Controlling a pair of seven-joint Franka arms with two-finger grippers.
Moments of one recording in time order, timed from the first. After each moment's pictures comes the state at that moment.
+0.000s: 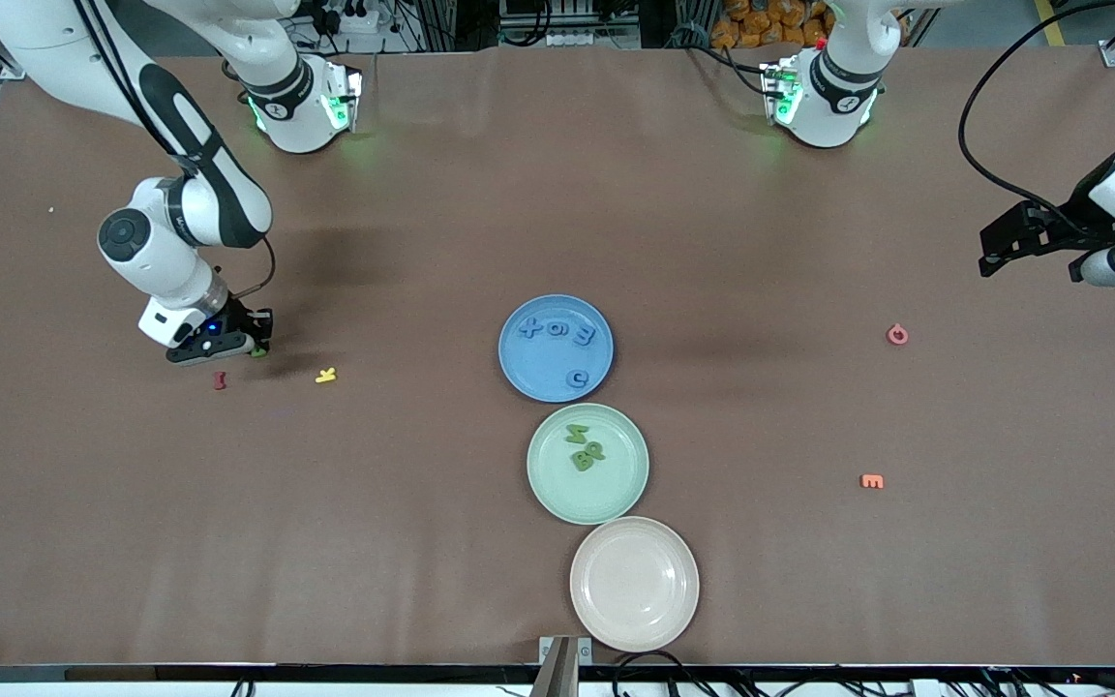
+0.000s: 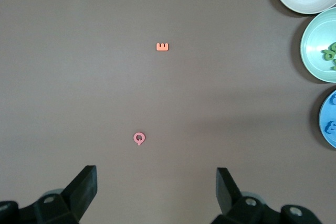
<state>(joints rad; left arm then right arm) 0.01 -0.01 -0.08 -1.63 0.01 1.66 0.00 -0.11 0.30 0.05 -2.51 -0.02 2.89 -0.30</state>
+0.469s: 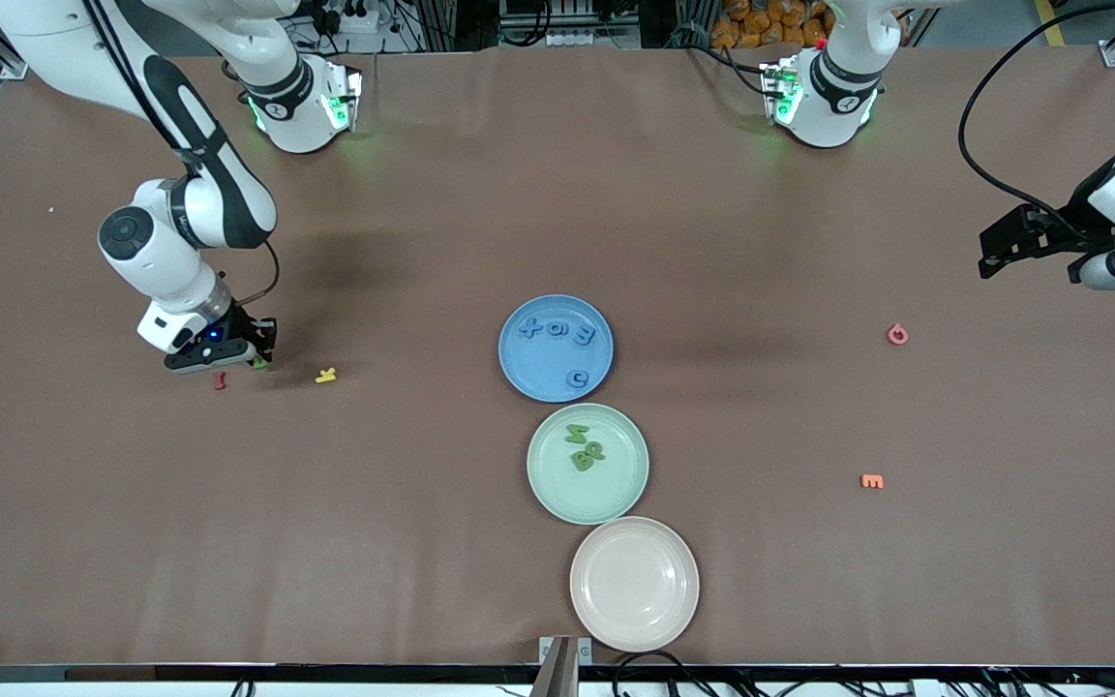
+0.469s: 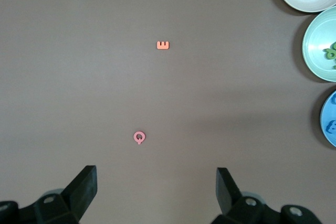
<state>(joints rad) 0.01 -0.01 -0.08 -1.63 0.01 1.66 0.00 -0.06 0.27 0.06 -2.46 -0.02 2.87 -0.21</state>
